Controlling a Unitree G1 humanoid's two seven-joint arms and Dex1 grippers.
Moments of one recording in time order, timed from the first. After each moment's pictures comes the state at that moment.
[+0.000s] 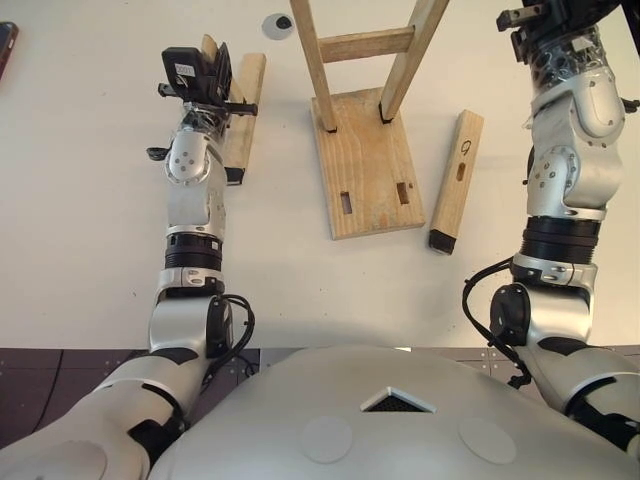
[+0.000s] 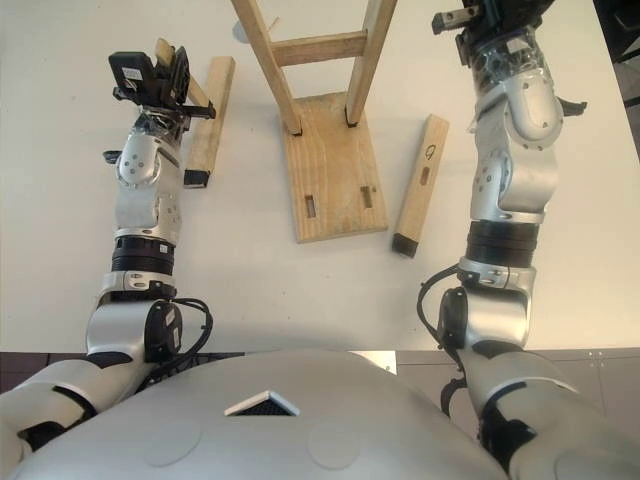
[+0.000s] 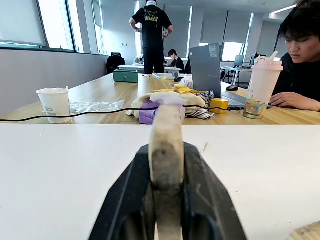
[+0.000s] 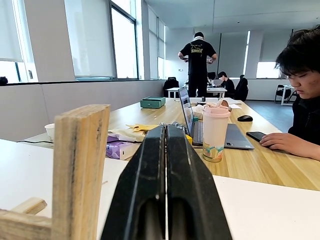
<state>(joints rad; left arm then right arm) -0.36 0.16 0.10 0.53 -0.18 -0.17 -0.15 -0.44 -0.25 -0.18 0.09 0.27 0.16 0.35</state>
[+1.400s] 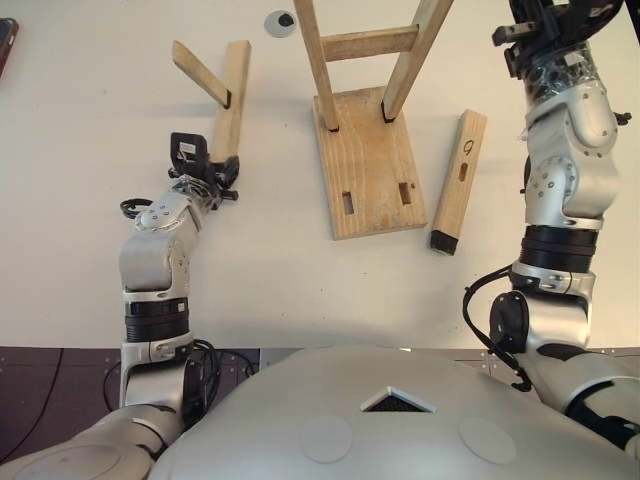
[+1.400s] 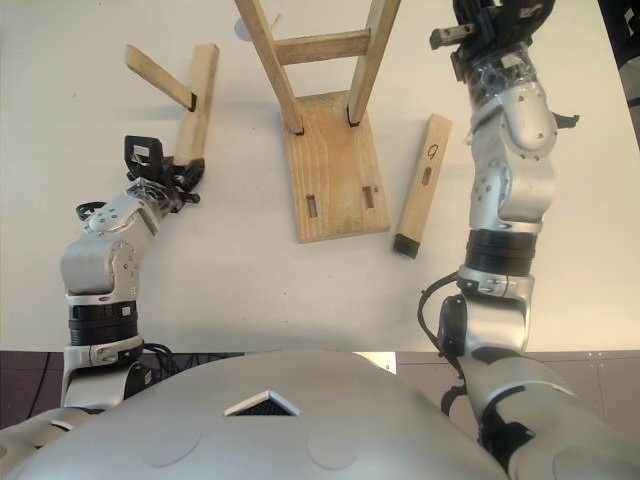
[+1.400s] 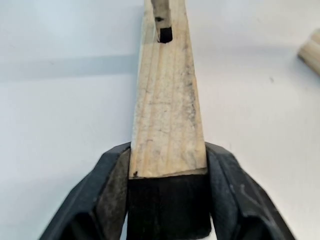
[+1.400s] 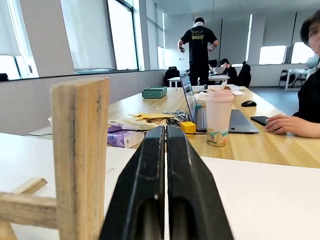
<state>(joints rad) -0.05 0.27 0.16 -0.13 -0.25 0.66 -0.20 -0.42 -0.26 -0.21 0.06 0.39 0.27 0.36</state>
